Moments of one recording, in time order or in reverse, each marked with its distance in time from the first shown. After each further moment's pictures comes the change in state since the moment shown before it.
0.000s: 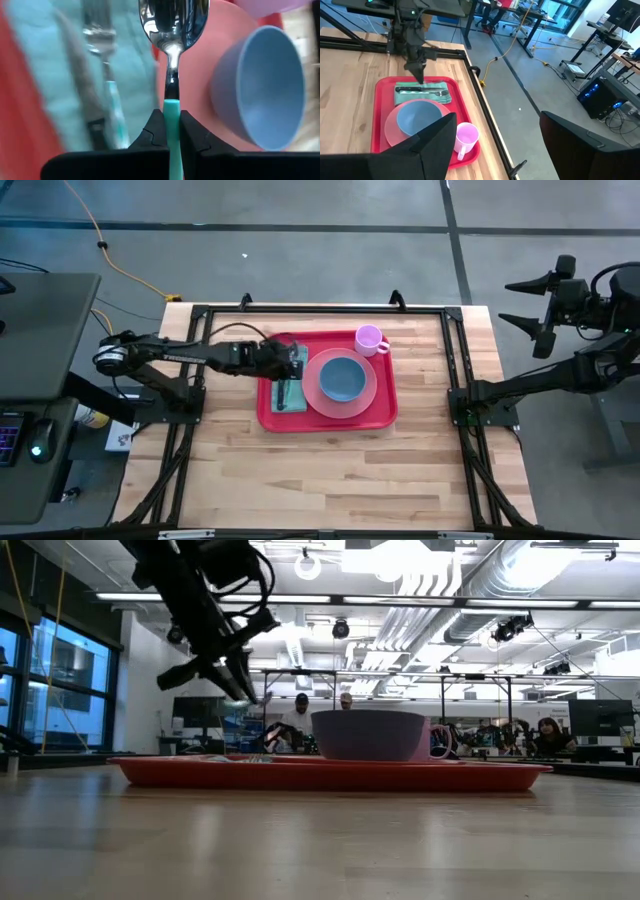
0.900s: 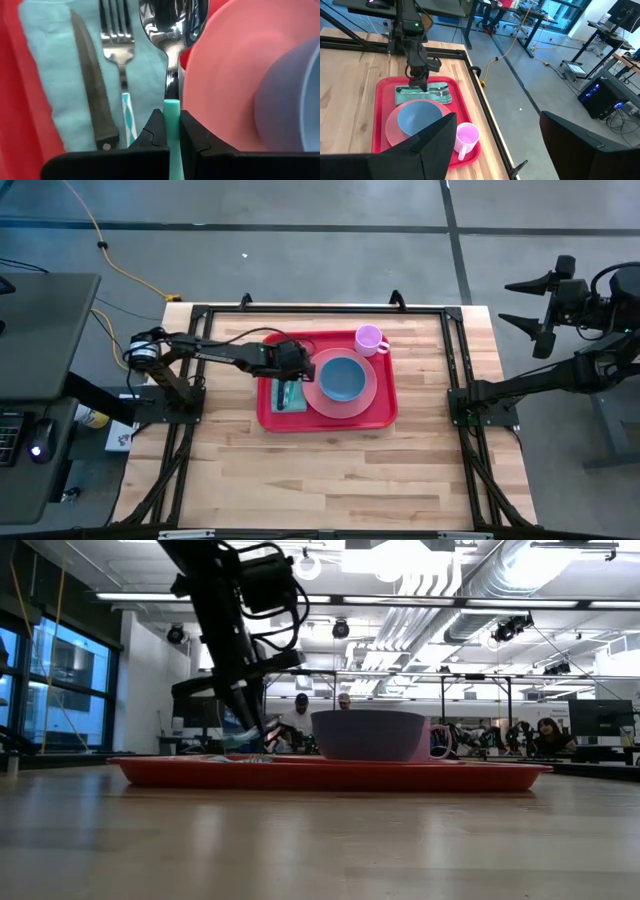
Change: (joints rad) left arm -0.024 0.253 0.184 -0.153 -0.102 -0.034; right arm 0.000 0.000 0.000 0.000 -0.003 0.002
